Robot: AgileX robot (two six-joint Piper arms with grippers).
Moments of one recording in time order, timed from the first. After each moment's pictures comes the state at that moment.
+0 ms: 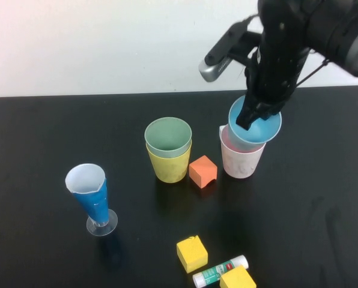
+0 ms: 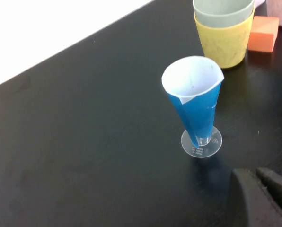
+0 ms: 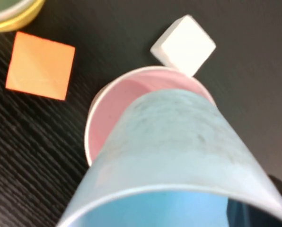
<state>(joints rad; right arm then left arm) 0.55 2.06 -2.02 -0.22 1.30 -0.31 -0.48 0.40 -0.59 0.18 0.75 0.03</state>
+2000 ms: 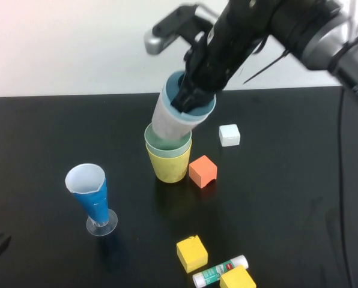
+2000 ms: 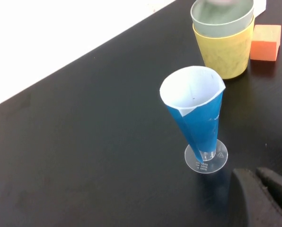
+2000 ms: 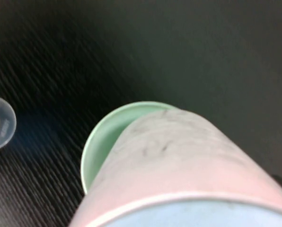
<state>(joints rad) 0.57 2.29 -2.42 0.18 1.30 -0.40 -0.48 0.40 -0.49 0.21 0.59 0.02</state>
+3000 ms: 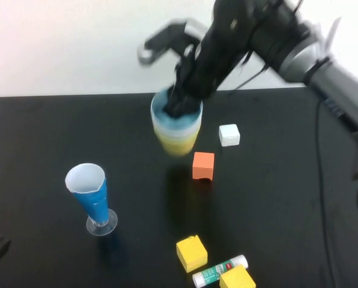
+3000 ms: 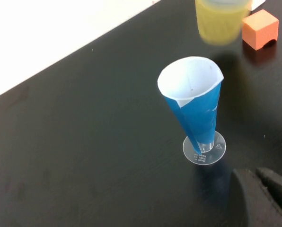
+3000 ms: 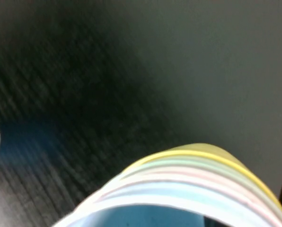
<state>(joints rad) 0.57 2.40 -2.56 0.18 1.30 -0.39 -0.48 0.40 -0.49 0.21 0.62 0.02</state>
